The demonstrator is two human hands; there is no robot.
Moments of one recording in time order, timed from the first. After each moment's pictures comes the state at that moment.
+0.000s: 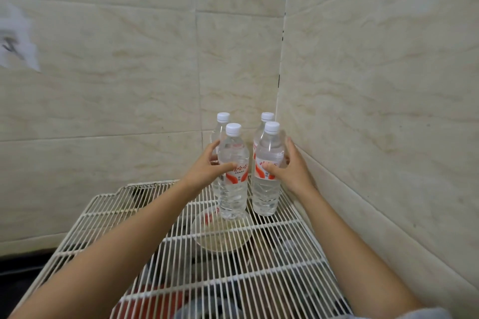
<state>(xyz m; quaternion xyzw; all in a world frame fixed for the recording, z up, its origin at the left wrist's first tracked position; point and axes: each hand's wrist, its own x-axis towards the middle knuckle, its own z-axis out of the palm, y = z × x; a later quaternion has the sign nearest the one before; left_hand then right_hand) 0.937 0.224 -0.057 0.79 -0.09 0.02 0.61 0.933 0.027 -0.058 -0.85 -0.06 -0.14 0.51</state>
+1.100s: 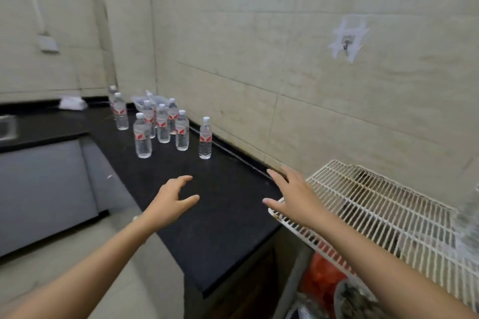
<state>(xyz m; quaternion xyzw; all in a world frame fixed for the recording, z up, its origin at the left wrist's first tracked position) 0.477 0.457 -0.148 0.80 0.43 0.25 0.33 0.705 0.318 -0.098 -0.79 -0.61 0.00 0.08</state>
